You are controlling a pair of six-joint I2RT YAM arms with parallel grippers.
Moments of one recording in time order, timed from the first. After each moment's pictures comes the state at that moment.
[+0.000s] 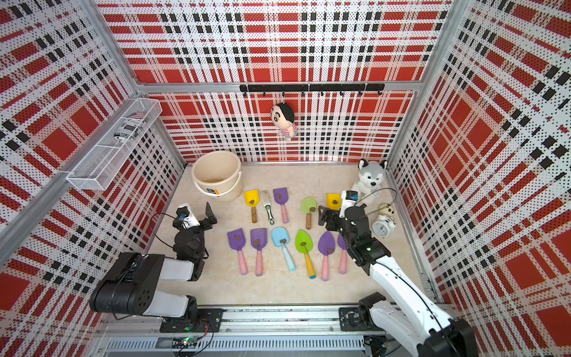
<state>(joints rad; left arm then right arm) -0.13 1.39 0.16 1.35 -0.42 -0.03 0.46 0.99 0.68 -0.12 0.02 0.50</state>
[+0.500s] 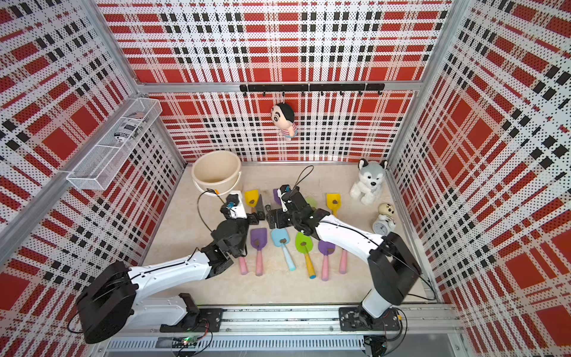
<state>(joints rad) -0.86 1.29 0.61 0.69 -0.77 -0.10 0.75 1.67 1.18 -0.21 -0.06 0.45</state>
